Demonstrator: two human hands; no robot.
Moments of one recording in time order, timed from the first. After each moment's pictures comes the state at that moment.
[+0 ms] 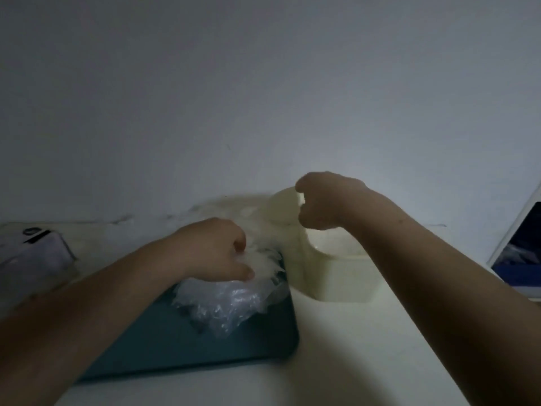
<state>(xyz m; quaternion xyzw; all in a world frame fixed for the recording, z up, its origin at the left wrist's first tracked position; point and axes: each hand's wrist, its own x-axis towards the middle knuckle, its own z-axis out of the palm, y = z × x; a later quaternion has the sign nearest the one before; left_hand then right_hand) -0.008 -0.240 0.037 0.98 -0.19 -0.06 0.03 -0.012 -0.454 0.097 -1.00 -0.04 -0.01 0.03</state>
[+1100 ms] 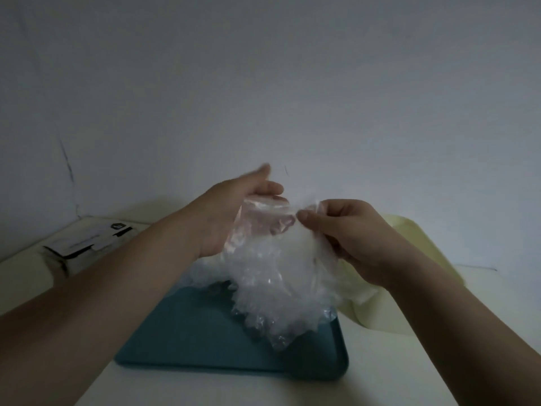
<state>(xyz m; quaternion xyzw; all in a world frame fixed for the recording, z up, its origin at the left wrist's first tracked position) -0.039 -0.183 0.106 0.67 -0.05 -0.10 0.73 -0.050 -0.401 0.084 -0.76 -0.12 0.01 0.63</state>
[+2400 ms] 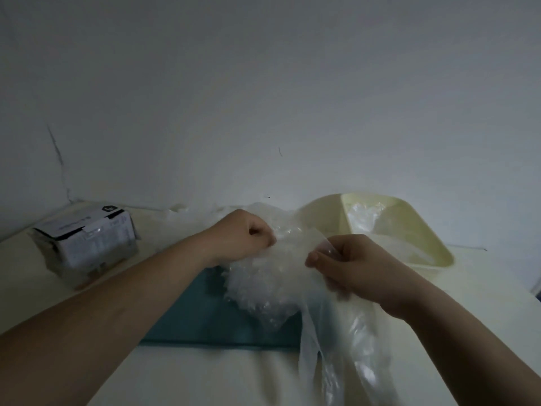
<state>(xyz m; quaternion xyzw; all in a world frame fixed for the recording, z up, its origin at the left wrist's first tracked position) 0.004 -0.185 0.005 0.90 -0.15 -0.02 0.41 -0.085 -0.429 0.034 -0.86 -0.11 0.06 0.49</state>
